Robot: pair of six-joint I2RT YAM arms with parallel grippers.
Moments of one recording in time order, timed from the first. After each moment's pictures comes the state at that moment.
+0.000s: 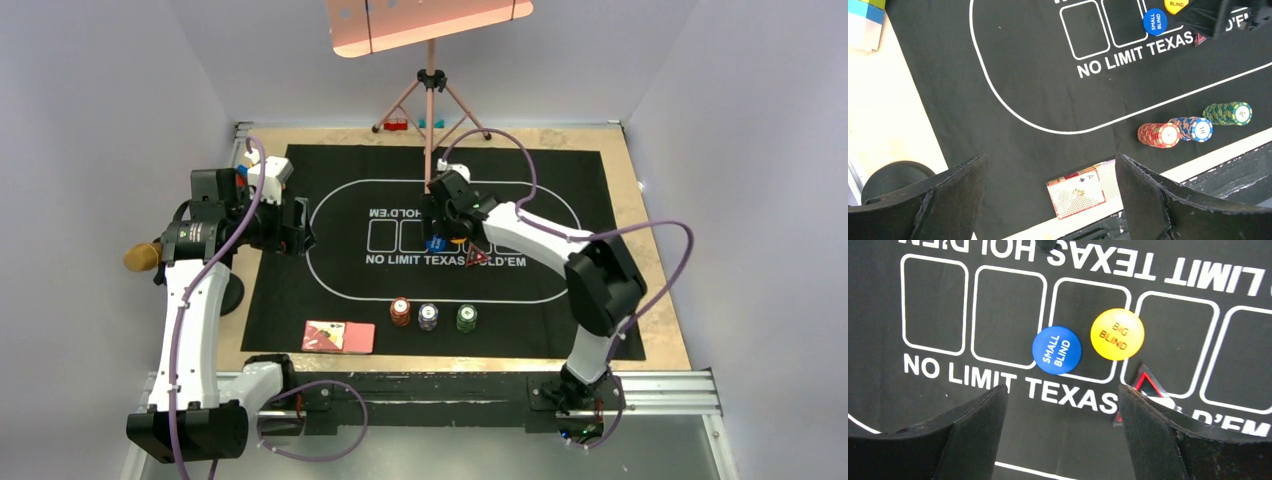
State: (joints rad) left arm 0.08 1.04 1.24 -1.03 0.39 0.17; right arm 0.70 1.75 1.30 -0.46 0.27 0.53
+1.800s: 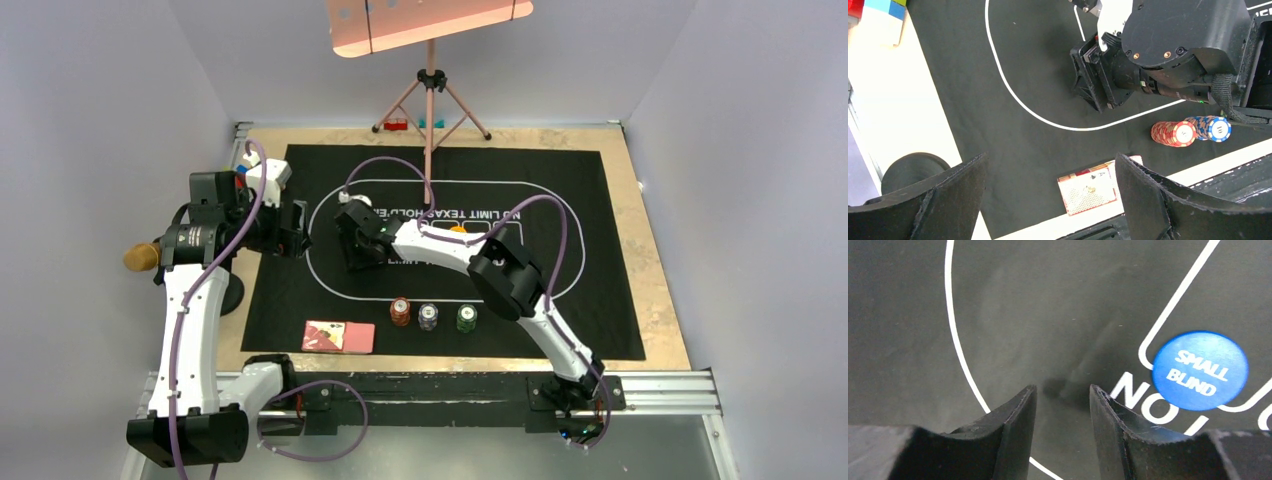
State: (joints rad) left arm 0.08 1.02 1.23 -1.04 0.34 0.19; right arm 0.99 2.32 1.86 -0.44 0.11 0.63
